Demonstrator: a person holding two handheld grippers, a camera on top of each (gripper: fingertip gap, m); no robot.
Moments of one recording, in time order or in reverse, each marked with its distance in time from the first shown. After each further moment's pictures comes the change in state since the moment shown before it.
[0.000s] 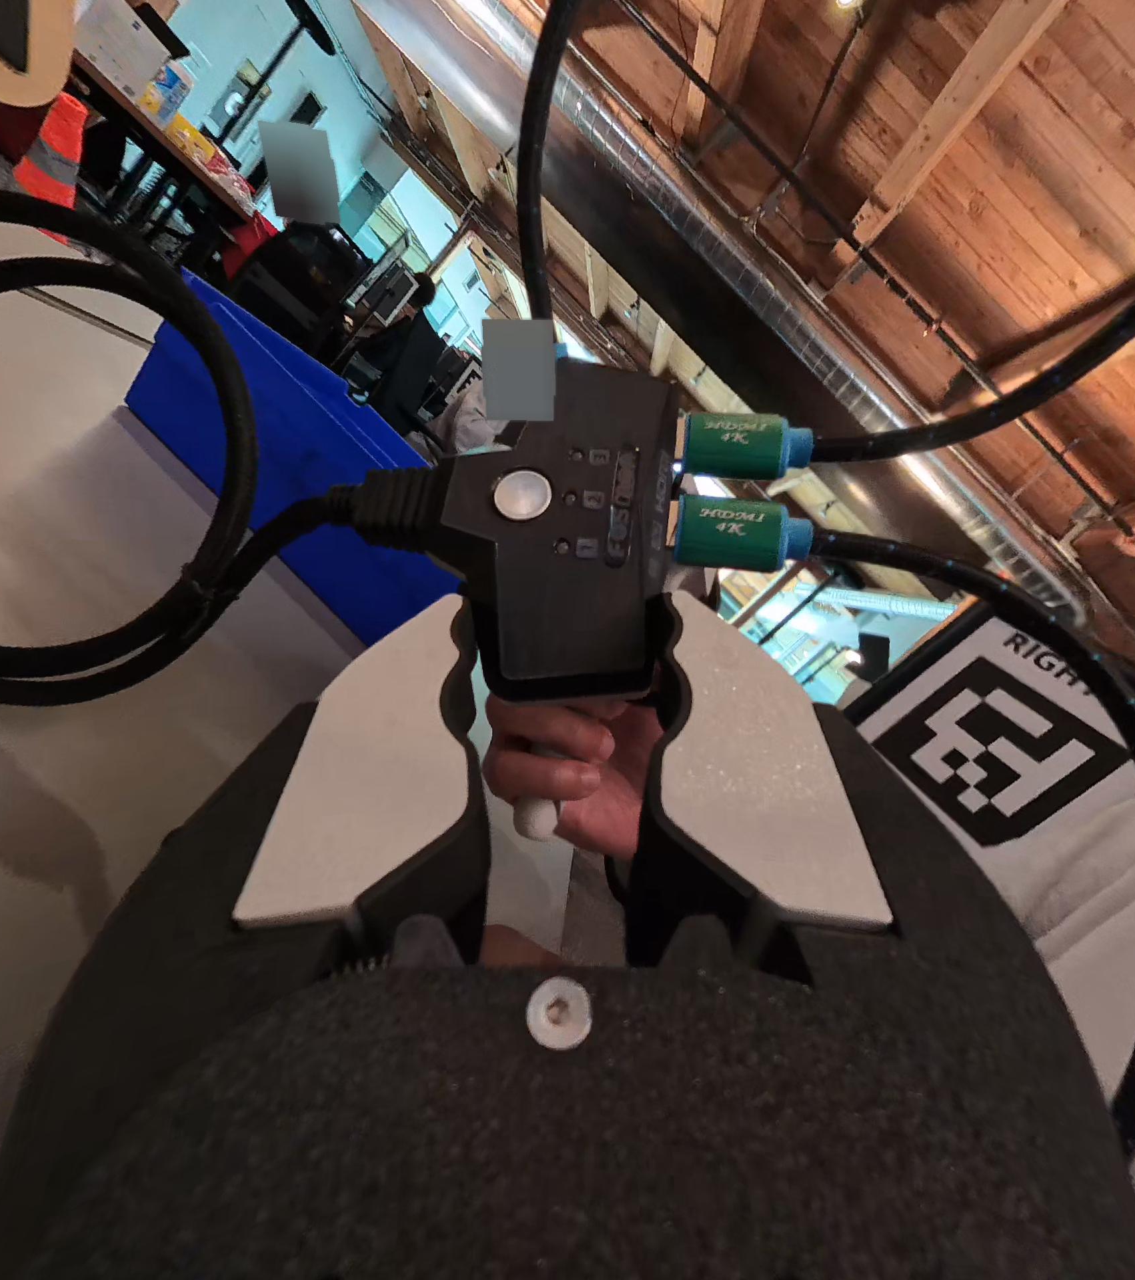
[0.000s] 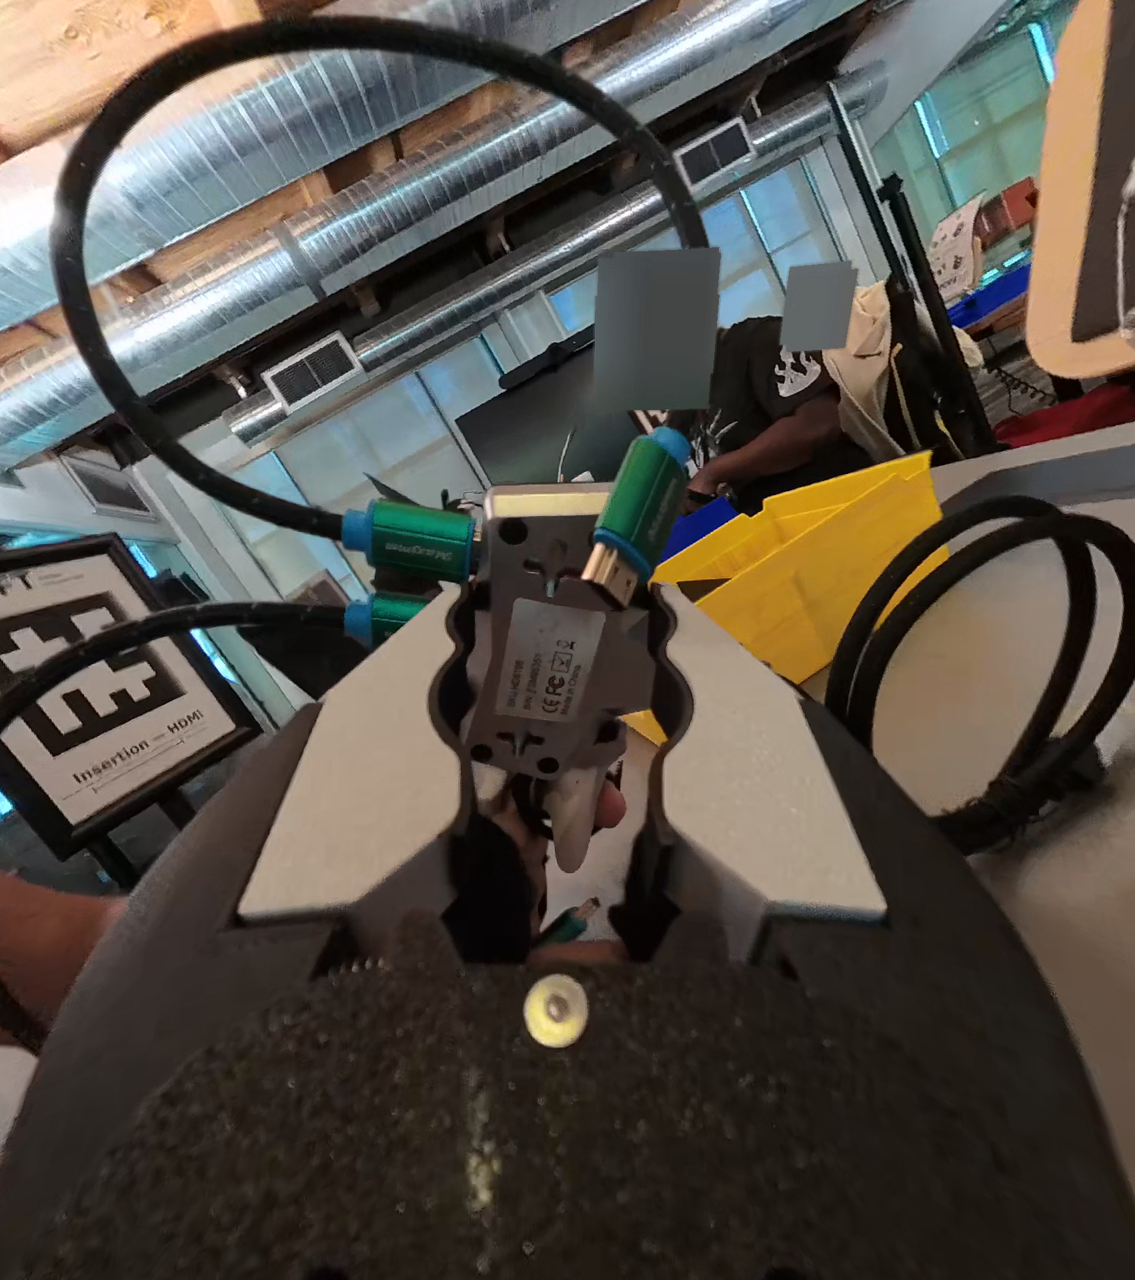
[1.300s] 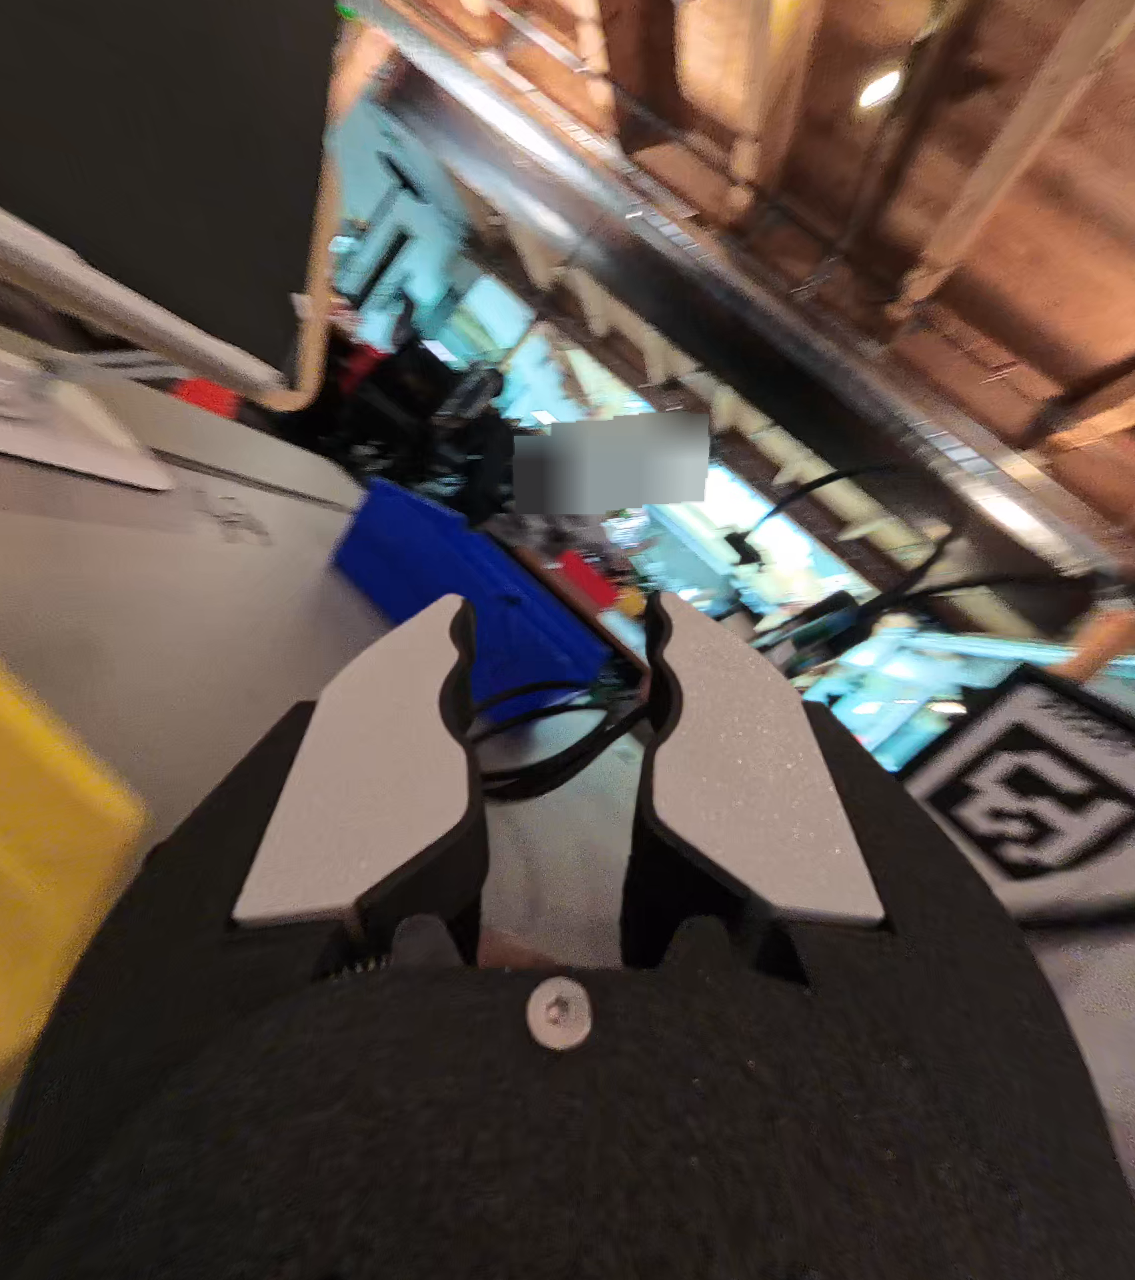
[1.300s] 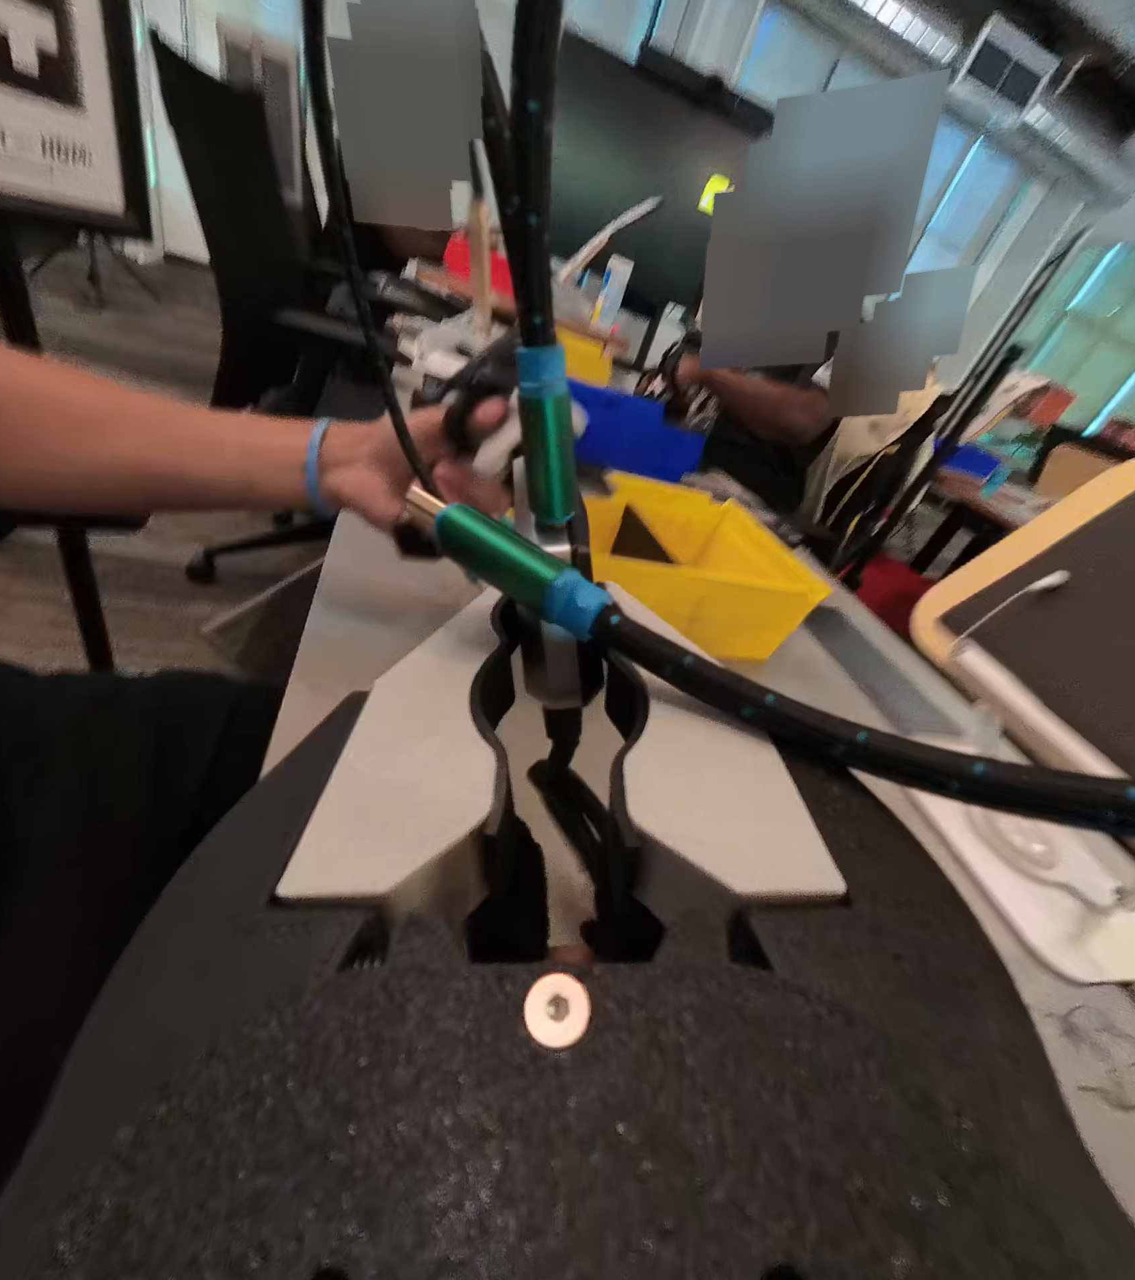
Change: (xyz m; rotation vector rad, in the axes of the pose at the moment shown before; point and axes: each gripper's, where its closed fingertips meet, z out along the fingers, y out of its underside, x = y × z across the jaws) left arm -0.015 -0.109 -0.102 0.103 -0.163 0.124; right arm -0.056 -0.024 -0.050 -0.371 -0.123 -0.823
